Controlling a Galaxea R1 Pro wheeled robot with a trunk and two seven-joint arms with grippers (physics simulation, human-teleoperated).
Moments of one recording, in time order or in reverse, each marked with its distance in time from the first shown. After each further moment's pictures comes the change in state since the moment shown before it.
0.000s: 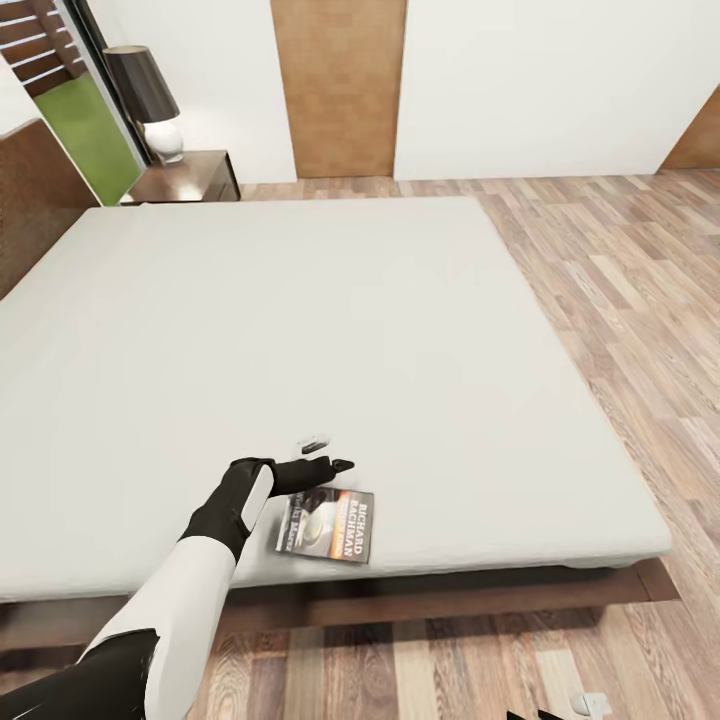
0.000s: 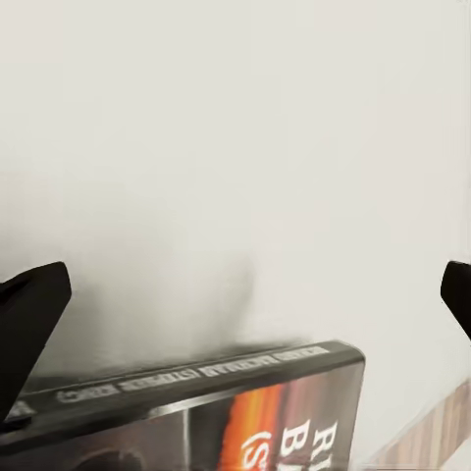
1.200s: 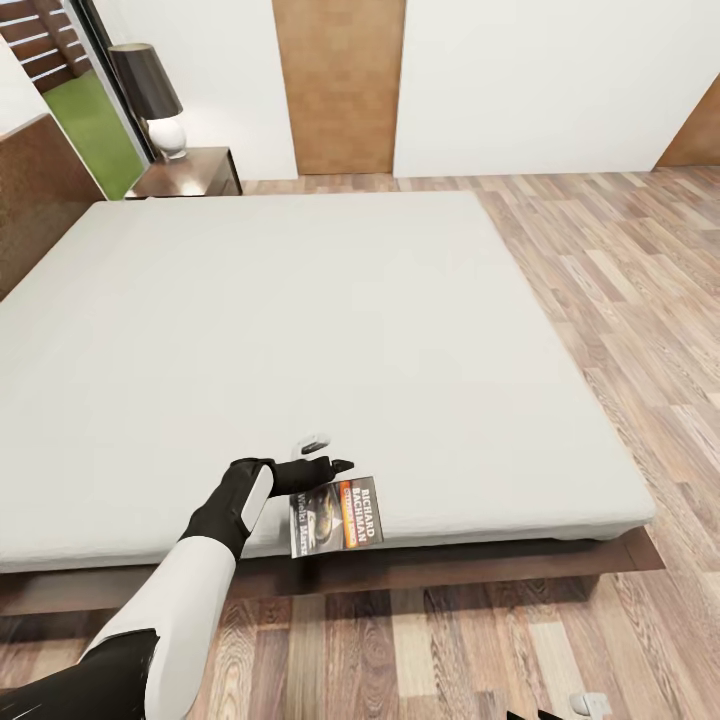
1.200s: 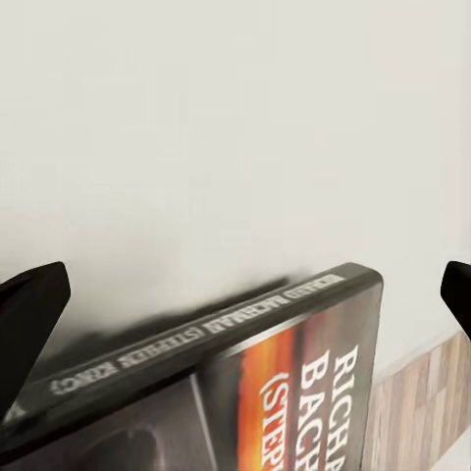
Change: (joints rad) left arm 0.000 0.000 0.001 0.000 -0.001 0.000 0.000; right arm 0.000 0.000 0.000 0.000 0.000 0.000 0.000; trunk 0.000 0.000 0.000
